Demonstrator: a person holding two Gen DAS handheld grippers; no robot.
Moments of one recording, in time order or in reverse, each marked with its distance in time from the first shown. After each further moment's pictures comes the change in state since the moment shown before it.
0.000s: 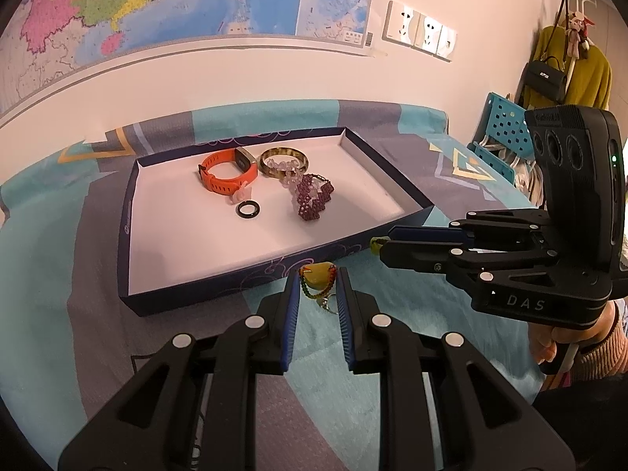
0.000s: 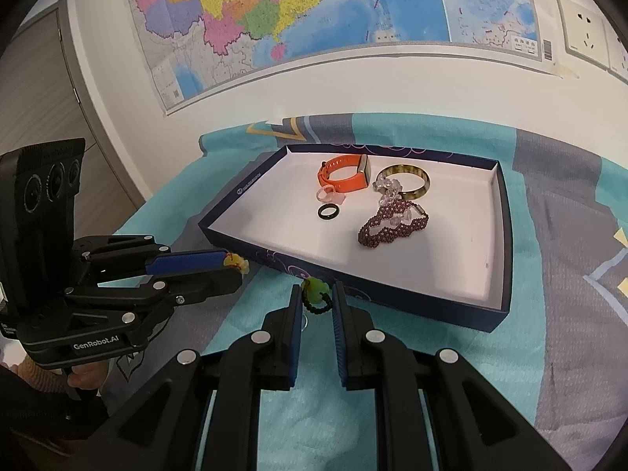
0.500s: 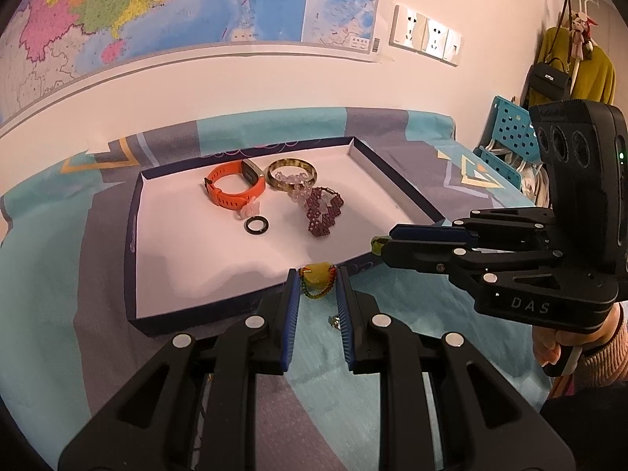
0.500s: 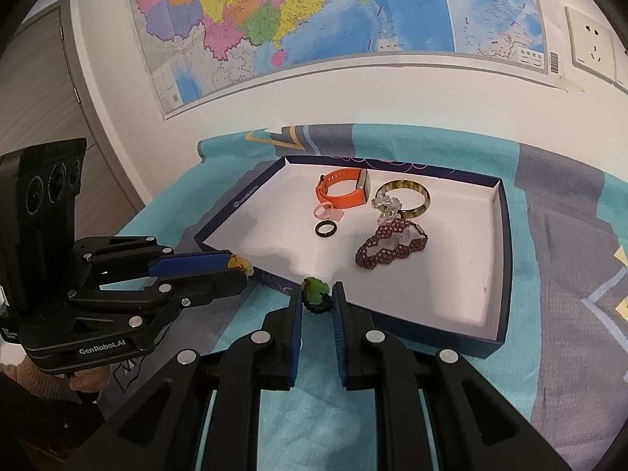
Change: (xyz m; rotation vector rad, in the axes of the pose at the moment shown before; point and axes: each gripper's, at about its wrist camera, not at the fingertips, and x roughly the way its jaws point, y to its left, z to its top) left arm 0.006 0.006 0.014 0.005 -0.012 0.022; right arm 0.006 -0.001 0.016 -0.017 -0.013 -0.006
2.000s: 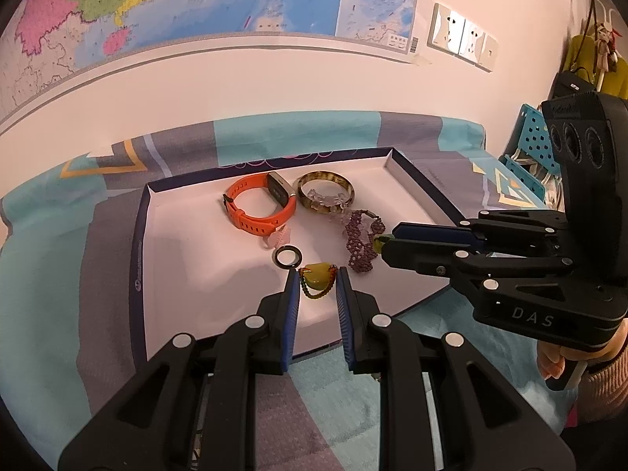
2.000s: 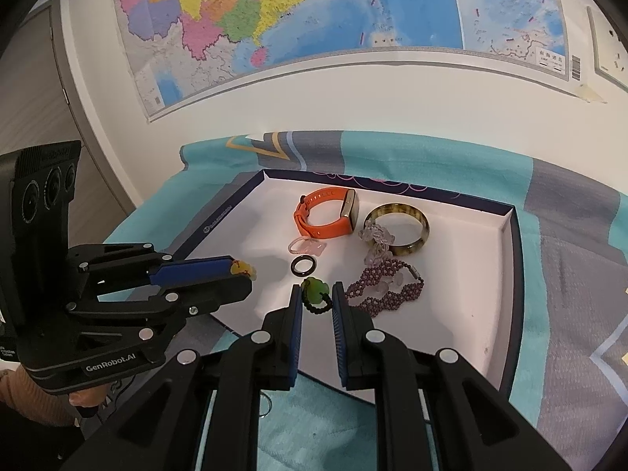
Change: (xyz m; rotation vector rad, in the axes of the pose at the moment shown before) left arm 0.039 0.025 0.030 -0.038 0.022 0.052; right arm 0.037 -0.019 0.034 0.000 0.016 -0.013
